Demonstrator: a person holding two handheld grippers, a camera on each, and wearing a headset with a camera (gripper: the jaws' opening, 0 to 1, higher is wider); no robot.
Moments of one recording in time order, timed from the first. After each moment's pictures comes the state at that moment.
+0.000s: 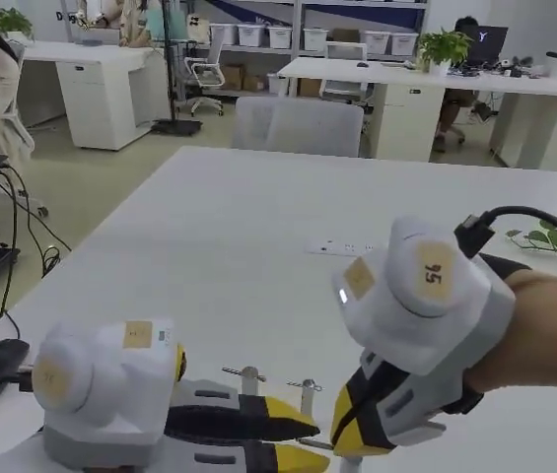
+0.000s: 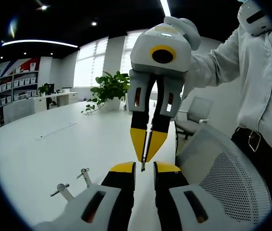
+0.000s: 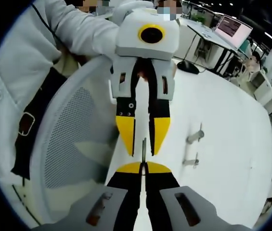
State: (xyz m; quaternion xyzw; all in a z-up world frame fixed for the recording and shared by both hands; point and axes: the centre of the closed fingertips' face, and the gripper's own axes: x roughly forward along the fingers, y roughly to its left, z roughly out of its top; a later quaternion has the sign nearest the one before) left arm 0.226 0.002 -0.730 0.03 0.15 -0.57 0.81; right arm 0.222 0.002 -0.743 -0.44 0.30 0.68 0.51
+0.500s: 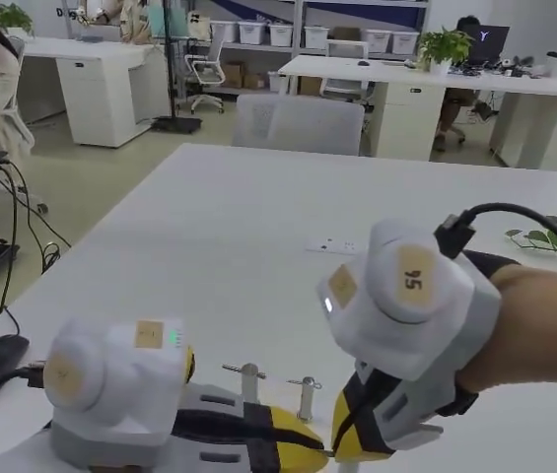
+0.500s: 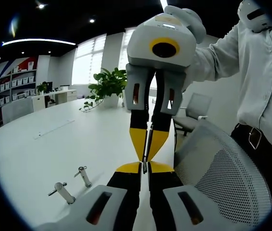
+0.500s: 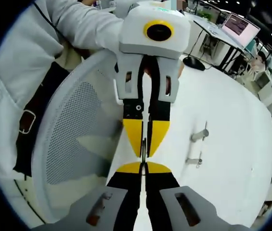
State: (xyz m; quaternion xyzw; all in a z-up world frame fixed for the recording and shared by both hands) left arm 0.223 -0.001 -0.735 0.04 0.16 -0.58 0.80; right arm 0.217 -0.001 -0.747 -0.47 0.31 0.67 0.48
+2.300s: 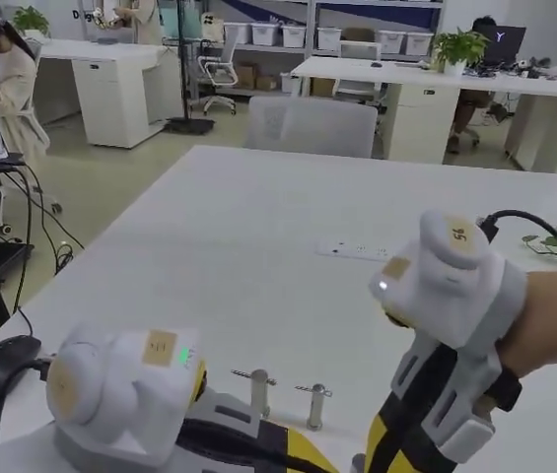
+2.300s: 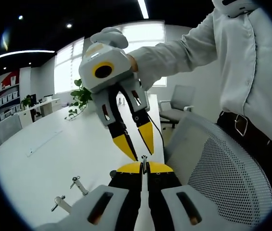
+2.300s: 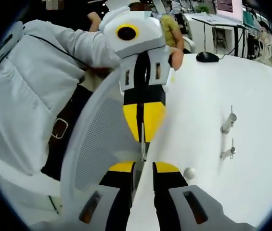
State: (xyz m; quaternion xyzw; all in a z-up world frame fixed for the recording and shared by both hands) left arm 0.200 -0.007 -0.731 0.10 0.13 -0.64 0.75; right arm 0.200 -0.021 -0.750 -0.28 0.41 0.77 0.41
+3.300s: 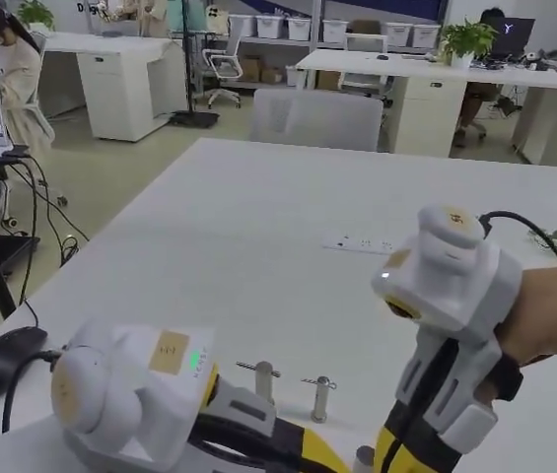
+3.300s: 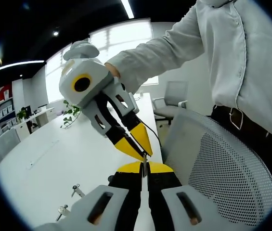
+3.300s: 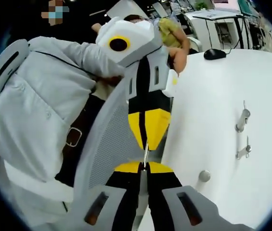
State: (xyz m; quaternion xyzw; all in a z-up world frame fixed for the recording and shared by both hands) left arm 0.198 -0.012 -0.730 0.13 0.10 -0.65 0.74; right arm 0.186 -0.019 -0.742 -0.23 0.43 0.78 0.39
